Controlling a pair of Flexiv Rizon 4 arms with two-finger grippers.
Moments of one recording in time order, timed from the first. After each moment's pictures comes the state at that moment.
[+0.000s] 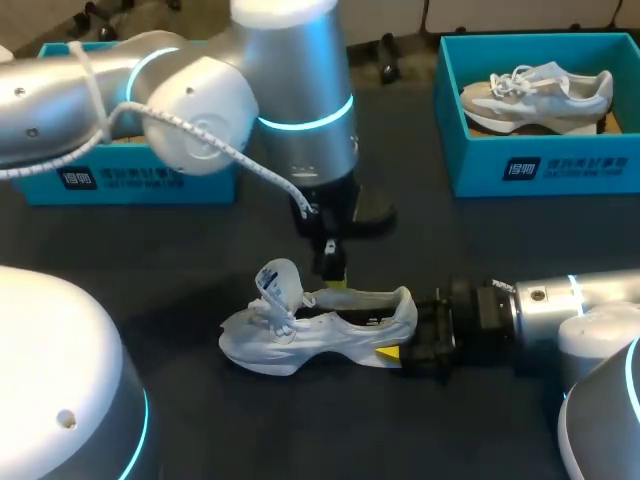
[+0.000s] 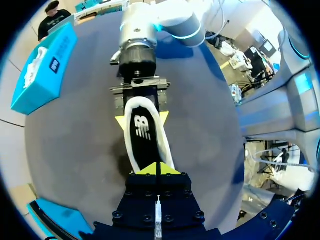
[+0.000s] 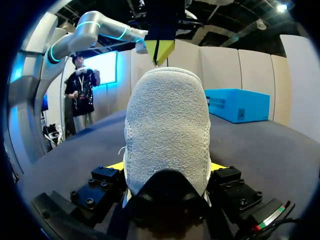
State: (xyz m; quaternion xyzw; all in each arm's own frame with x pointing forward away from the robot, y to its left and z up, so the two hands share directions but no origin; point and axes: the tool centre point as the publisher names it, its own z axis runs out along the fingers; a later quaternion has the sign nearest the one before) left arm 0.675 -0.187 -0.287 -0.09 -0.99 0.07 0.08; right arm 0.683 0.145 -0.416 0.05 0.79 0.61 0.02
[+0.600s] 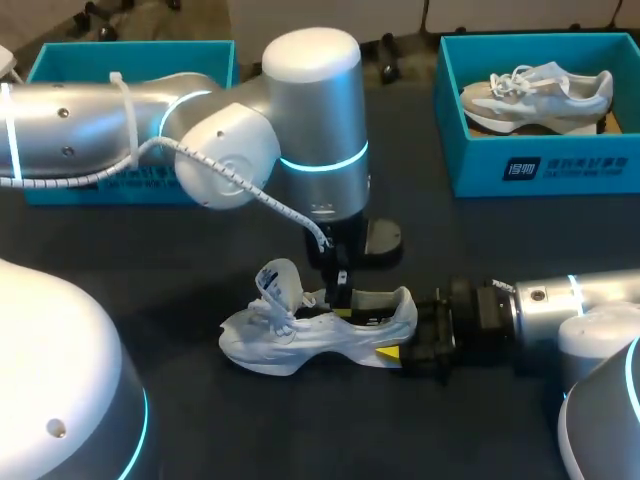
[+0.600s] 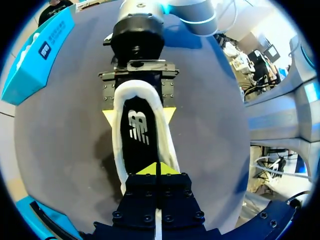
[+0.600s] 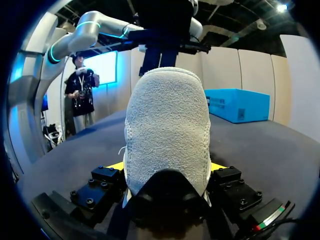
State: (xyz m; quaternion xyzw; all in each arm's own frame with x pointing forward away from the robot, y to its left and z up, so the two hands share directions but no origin) left arm 0.670 -0.193 -0.344 -0.06 -0.99 0.06 0.10; right arm 0.683 0.145 -0.416 0.05 0.79 0.61 0.02
